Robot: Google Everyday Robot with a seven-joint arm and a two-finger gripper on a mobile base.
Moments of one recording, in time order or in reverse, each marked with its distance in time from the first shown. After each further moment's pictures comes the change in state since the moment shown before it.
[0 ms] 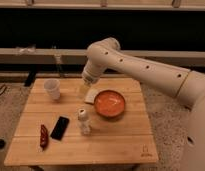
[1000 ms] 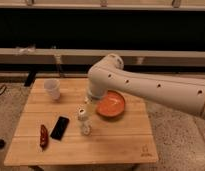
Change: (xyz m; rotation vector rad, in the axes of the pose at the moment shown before) arm 0.046 0.070 0.009 0.077 0.121 -0.209
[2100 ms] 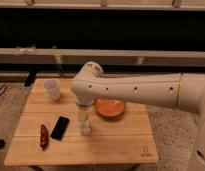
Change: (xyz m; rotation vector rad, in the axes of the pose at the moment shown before) arm -0.023 0.007 0.041 0.007 0.083 -0.023
